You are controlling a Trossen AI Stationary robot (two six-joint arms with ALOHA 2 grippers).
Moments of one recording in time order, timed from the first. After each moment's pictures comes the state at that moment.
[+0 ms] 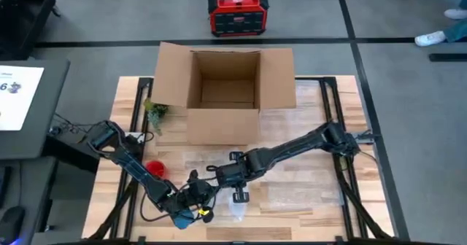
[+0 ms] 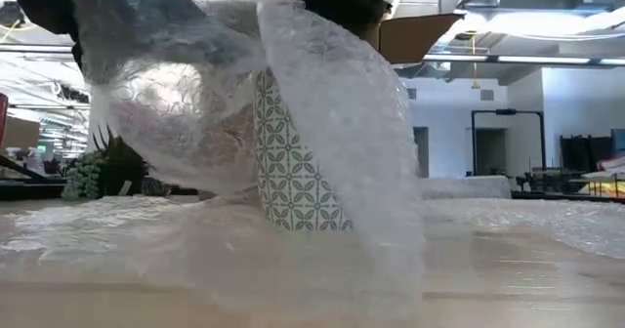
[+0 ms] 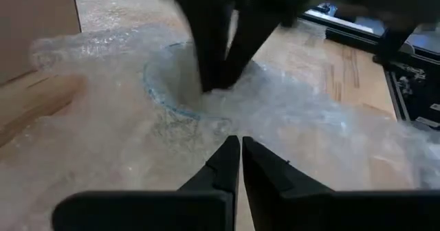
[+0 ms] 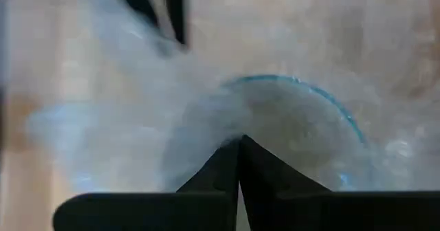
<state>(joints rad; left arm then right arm) -0.77 1.77 0.92 0.12 -1.00 -0.86 0.30 2.16 1.83 -0.86 0.02 0.21</state>
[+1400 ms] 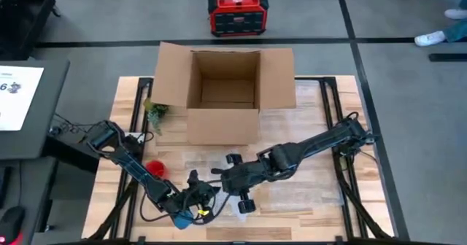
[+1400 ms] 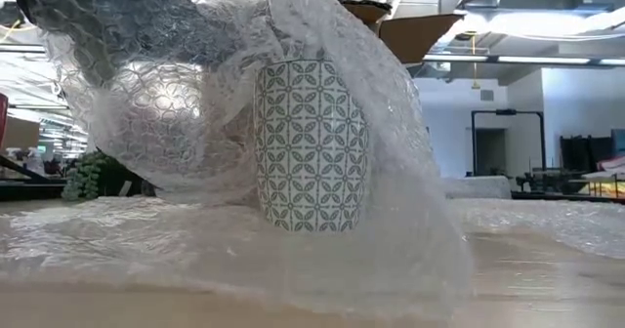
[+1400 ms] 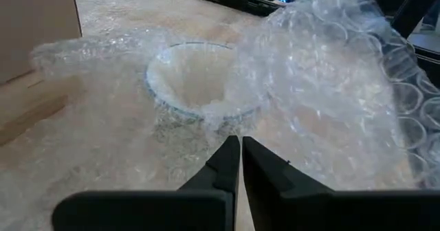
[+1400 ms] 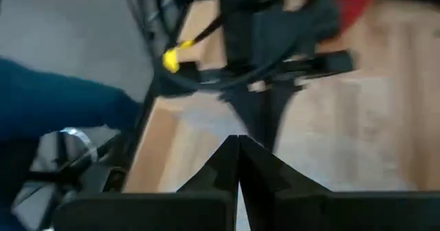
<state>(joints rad) -0.77 1.77 0.92 0.12 -1.00 -0.86 0.37 2.01 1.91 -0.75 0.00 0.15</state>
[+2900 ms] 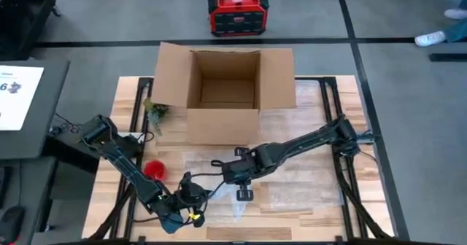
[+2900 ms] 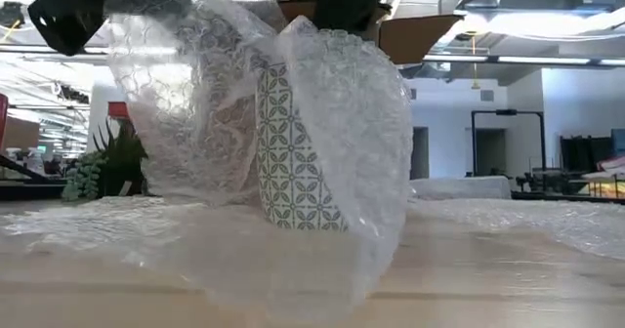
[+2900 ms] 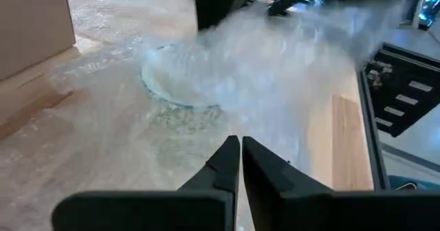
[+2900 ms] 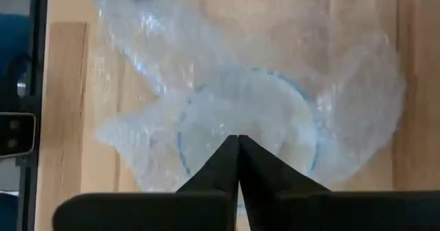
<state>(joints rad) -0.83 1.67 0.94 -0.04 -0.99 -0.93 0.33 2.02 1.87 -0.96 0.11 0.28</state>
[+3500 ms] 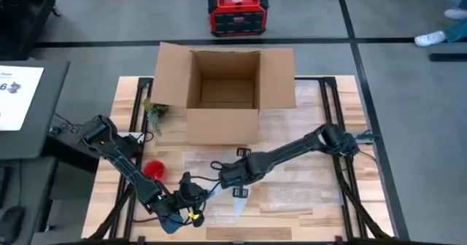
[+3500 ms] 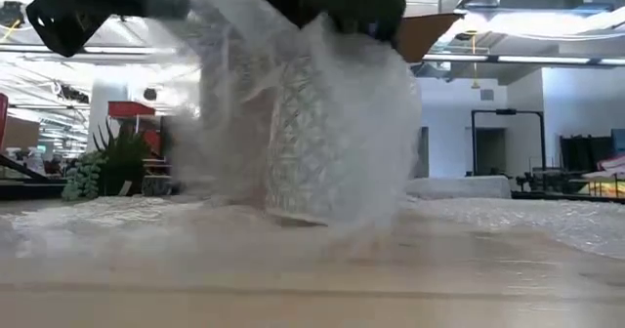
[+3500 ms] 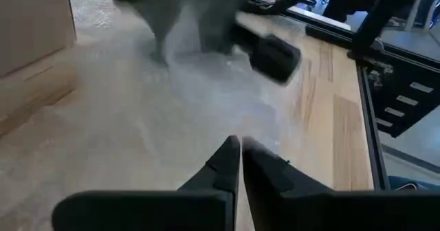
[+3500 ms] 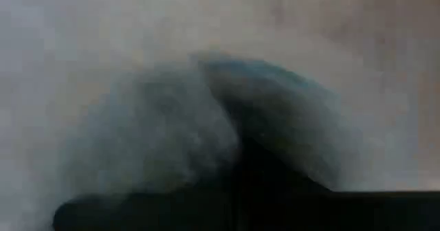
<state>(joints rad) -0.83 1.67 0.94 -0.04 -0.99 -0.94 0.31 2.22 1.81 -0.94 0.21 0.36</state>
